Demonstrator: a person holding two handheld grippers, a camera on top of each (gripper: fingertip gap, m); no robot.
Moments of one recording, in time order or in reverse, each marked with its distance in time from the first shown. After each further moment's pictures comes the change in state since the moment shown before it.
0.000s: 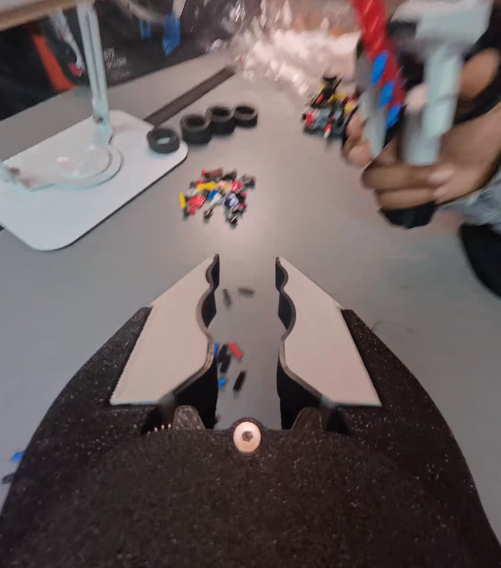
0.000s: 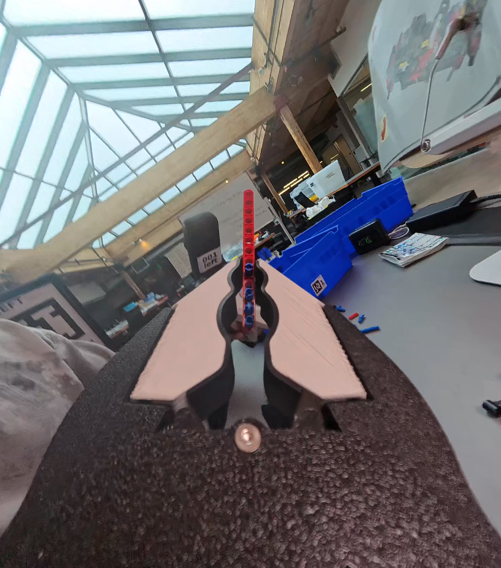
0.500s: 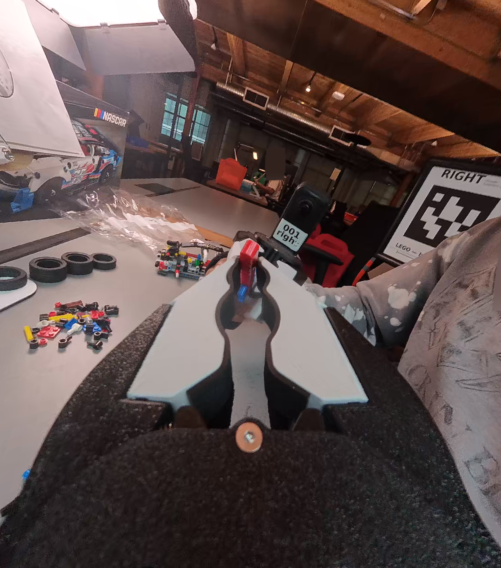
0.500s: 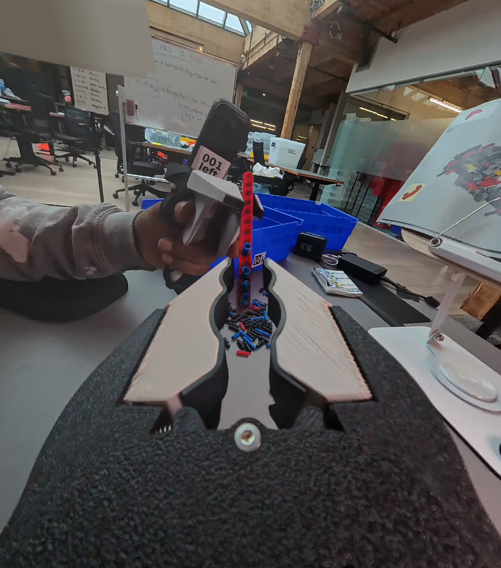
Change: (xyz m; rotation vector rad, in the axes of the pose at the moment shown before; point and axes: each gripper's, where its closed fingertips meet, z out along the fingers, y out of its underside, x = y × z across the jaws) left arm 0.063 -0.074 -0.056 0.501 0.534 -0.169; right arm -0.029 0.053 0.022 -0.254 0.070 -0.810
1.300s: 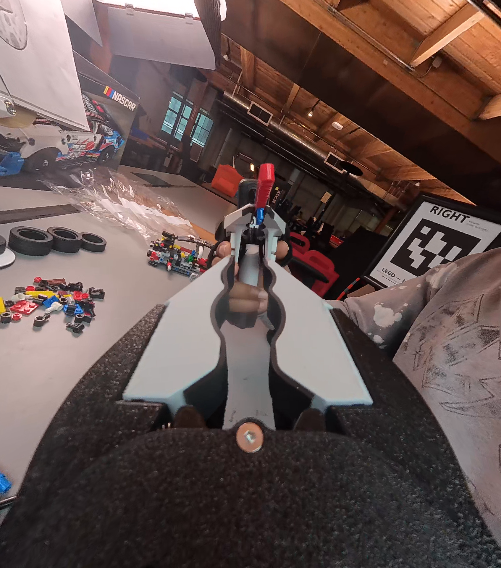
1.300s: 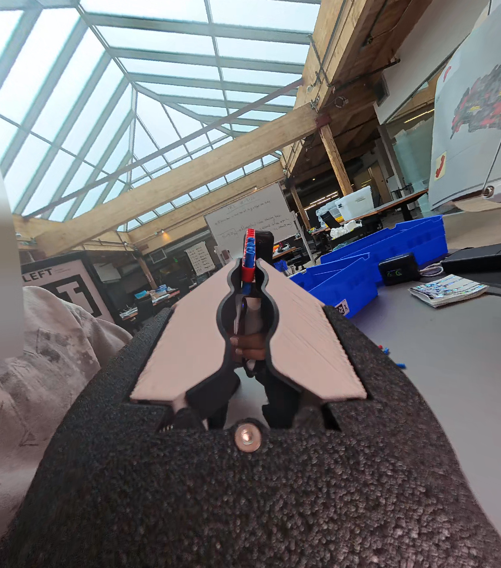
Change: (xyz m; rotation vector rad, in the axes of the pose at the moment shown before) left arm -0.013 0.010 0.003 0.034 -0.003 -0.149; right arm 0.036 -0.039 -0.033 0.342 -0.167 0.671
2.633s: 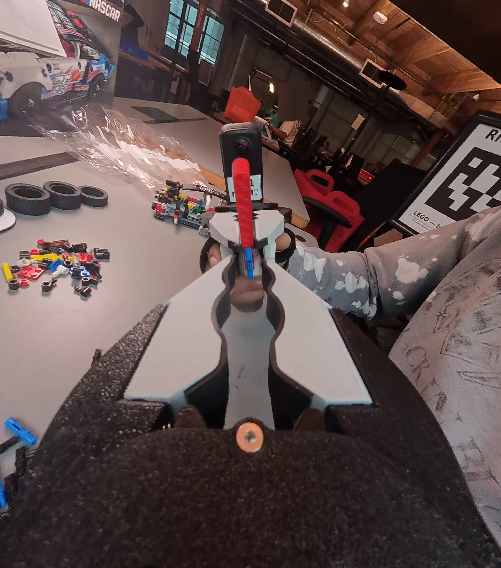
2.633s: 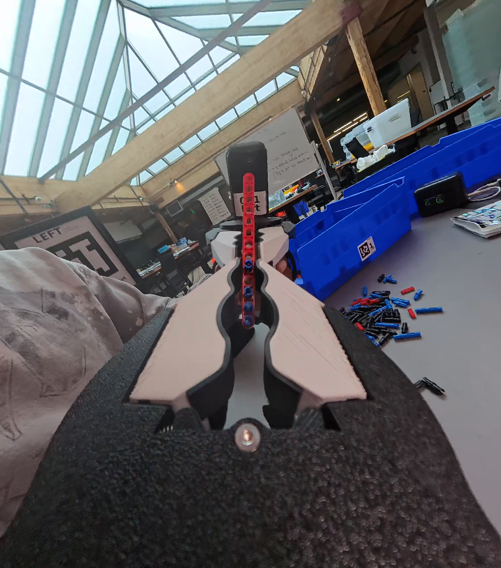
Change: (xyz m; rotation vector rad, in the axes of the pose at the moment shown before) left arm 0.001 0.030 0.006 -0.233 -0.064 0.058; right arm 0.005 0.059 0.014 -0.216 -0.041 0.104
